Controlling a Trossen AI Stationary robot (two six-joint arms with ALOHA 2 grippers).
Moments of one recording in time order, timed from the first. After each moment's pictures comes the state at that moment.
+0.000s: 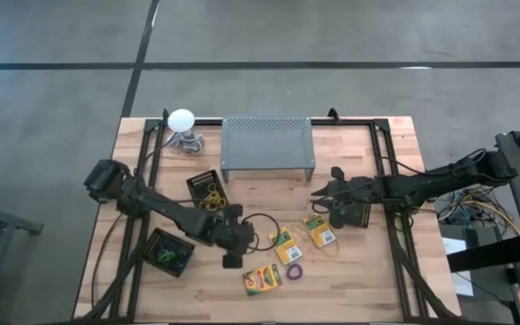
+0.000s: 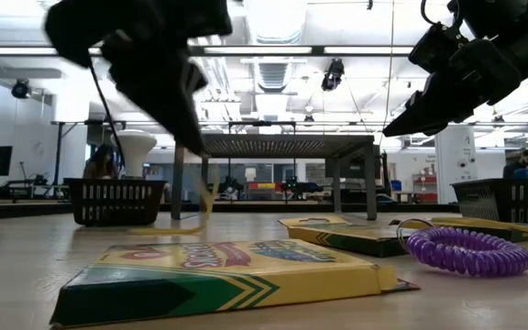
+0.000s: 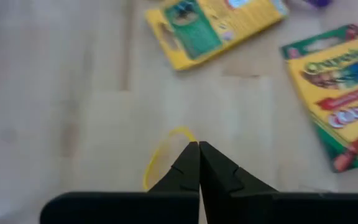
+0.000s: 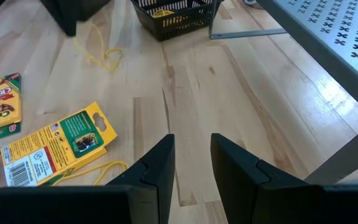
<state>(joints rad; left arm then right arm) -0.39 1.75 1.16 -0.54 -0.28 -0.30 0.09 0.96 0.33 0.14 0.18 0.16</state>
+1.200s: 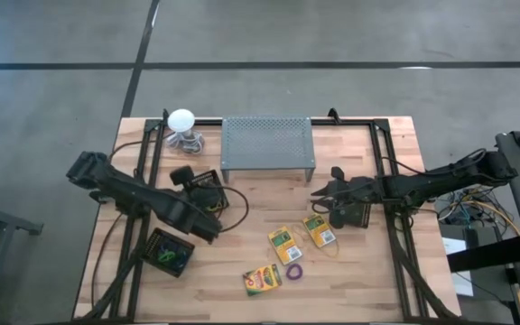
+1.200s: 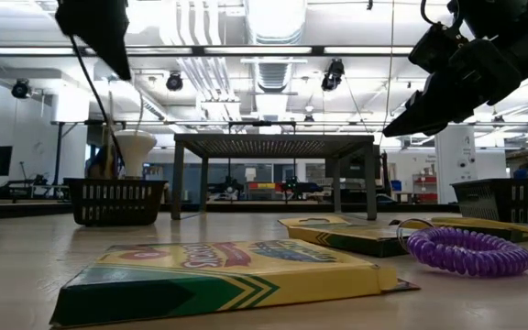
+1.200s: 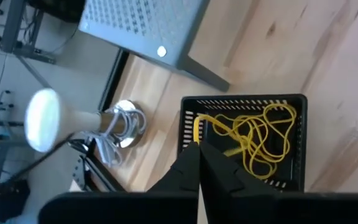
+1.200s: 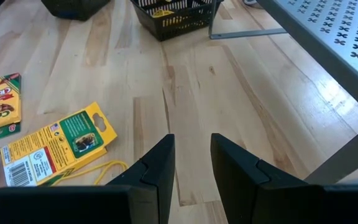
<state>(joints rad) -0.39 1.57 1.34 -1.50 -0.72 -0.83 0.09 0.96 0.33 0.13 0.18 0.16</state>
